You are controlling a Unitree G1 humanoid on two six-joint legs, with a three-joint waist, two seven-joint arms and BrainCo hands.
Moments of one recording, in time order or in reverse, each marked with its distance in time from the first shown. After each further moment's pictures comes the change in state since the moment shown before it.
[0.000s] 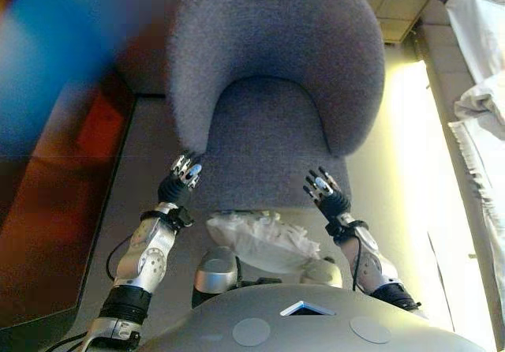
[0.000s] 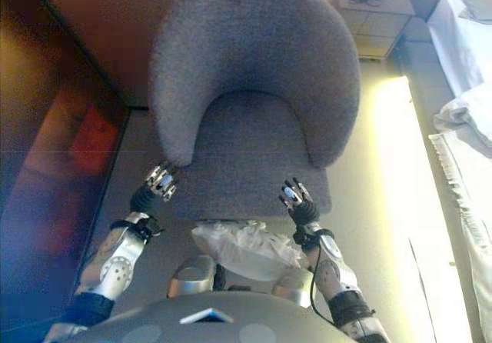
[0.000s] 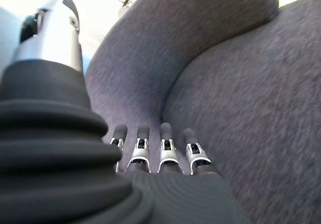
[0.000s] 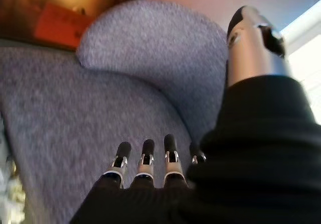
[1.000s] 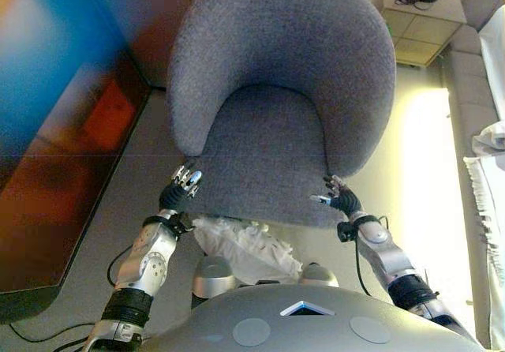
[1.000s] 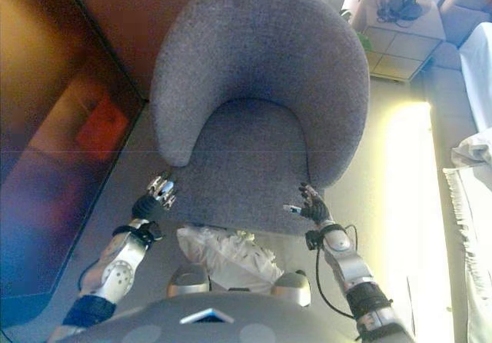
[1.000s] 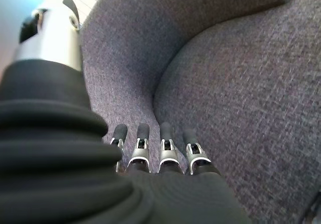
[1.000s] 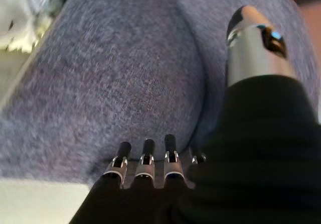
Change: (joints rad) left arm -0.019 -0.041 0.012 0.080 0.000 0.041 0.039; right arm -0.104 -0.172 0.090 0.035 -0.708 0.055 -0.149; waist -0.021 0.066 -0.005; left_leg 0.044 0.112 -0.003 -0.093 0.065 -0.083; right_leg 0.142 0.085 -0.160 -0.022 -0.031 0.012
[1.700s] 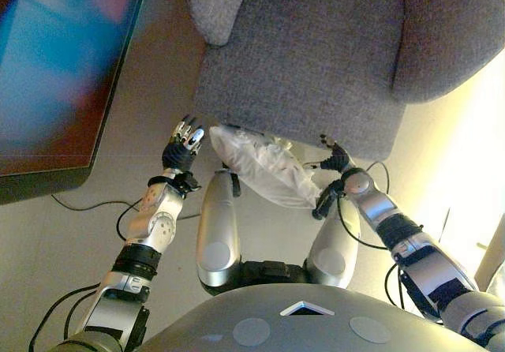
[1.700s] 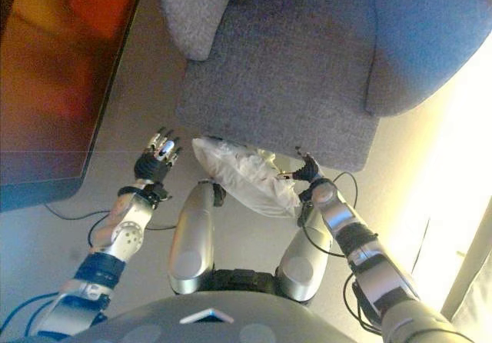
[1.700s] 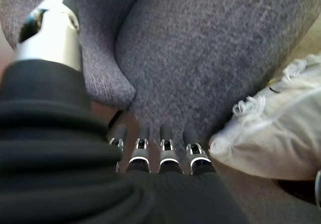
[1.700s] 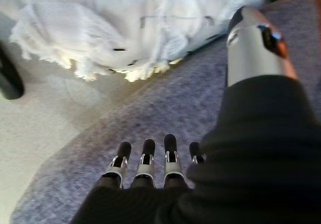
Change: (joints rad) left arm -0.268 0.008 -0.069 0.079 -0.090 -0.148 0.045; right arm -0.451 -0.023 0.186 0.304 -0.127 0.094 -0.124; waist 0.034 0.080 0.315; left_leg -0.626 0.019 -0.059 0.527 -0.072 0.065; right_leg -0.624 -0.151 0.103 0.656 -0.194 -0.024
